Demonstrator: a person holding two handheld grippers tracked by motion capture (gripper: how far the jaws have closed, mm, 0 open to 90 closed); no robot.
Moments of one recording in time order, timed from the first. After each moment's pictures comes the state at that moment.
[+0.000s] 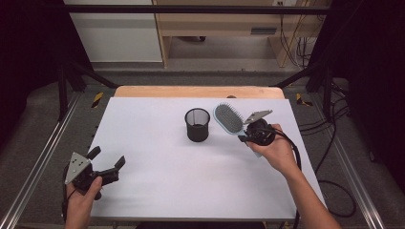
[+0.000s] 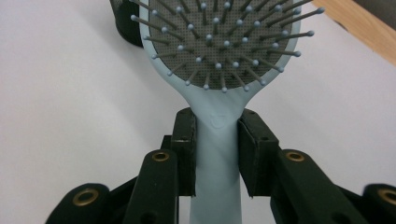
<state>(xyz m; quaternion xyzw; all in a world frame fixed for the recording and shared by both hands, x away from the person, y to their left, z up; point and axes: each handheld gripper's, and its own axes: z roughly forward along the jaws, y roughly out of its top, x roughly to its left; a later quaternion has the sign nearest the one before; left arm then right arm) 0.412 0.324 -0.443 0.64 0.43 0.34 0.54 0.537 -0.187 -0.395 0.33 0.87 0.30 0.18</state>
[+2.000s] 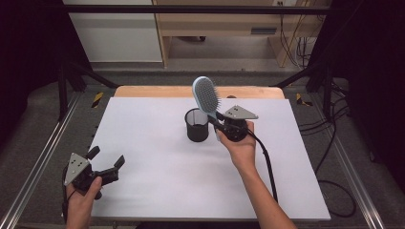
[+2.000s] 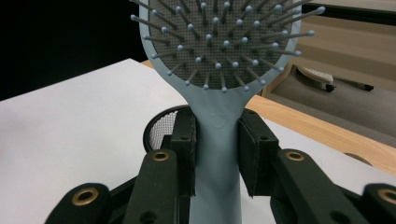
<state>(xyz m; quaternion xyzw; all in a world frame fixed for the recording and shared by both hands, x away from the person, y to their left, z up) 0.412 0.324 -0.443 0.63 0.43 0.35 0.54 0.538 -0.108 -0.389 0.34 0.73 0.53 0.27</state>
